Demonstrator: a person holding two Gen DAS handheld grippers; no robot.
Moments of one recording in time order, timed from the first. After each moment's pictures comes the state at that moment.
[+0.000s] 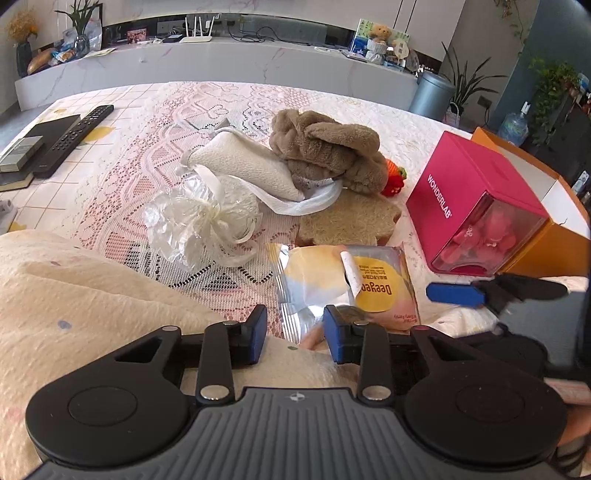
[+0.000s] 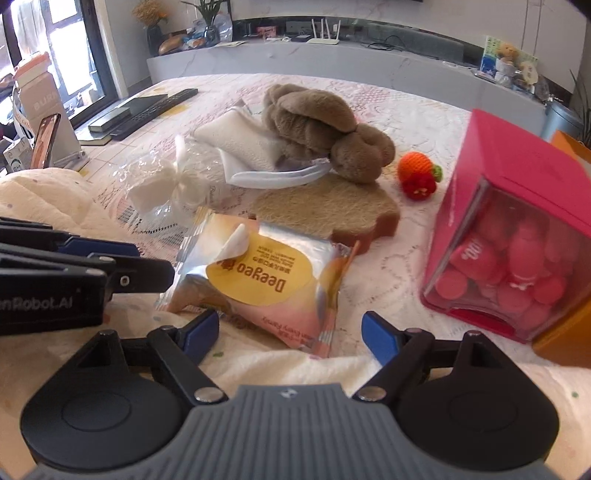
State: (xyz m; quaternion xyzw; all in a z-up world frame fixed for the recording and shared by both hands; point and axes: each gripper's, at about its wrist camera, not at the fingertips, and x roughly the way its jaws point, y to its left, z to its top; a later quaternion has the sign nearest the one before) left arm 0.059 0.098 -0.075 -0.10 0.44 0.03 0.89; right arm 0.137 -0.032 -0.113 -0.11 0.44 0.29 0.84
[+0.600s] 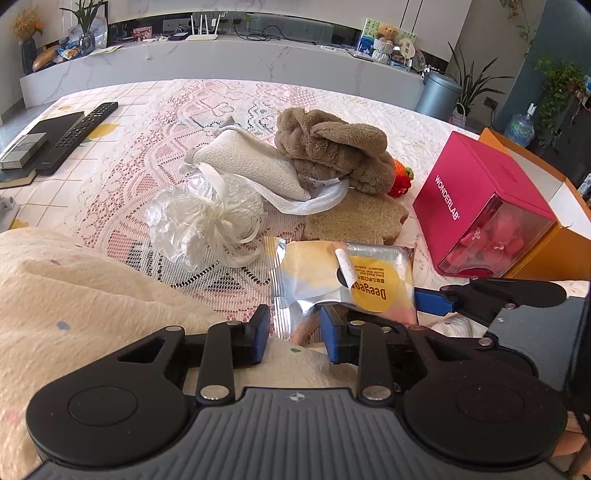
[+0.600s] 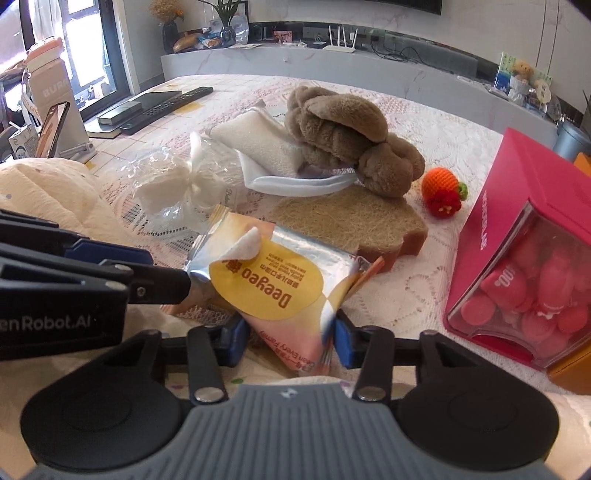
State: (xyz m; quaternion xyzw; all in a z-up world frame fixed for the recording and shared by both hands) left arm 0.061 0.100 -0.076 -0.11 0.44 0.04 0.89; right arm 0.130 -0.019 -0.112 -0.13 0.41 0.31 0.85
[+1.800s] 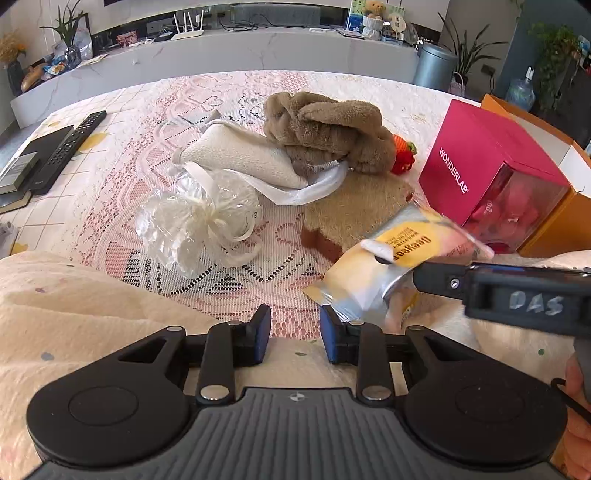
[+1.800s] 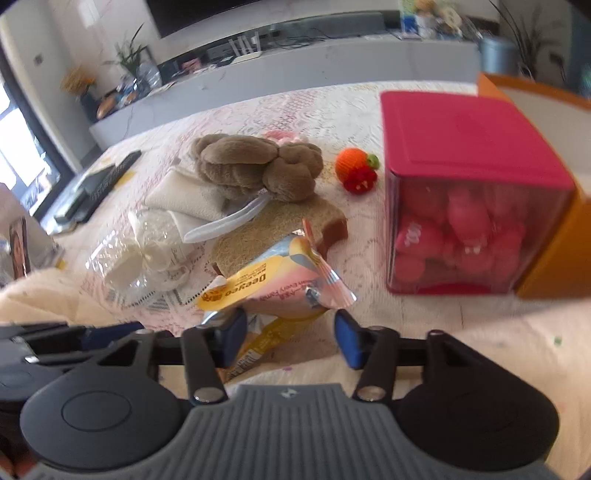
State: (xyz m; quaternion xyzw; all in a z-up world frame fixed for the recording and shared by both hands) left arm 0.075 0.089 -0.085 -0.05 0.47 0.04 0.88; right arm 0.145 -0.072 -0.092 0.08 0.46 0.20 0.86
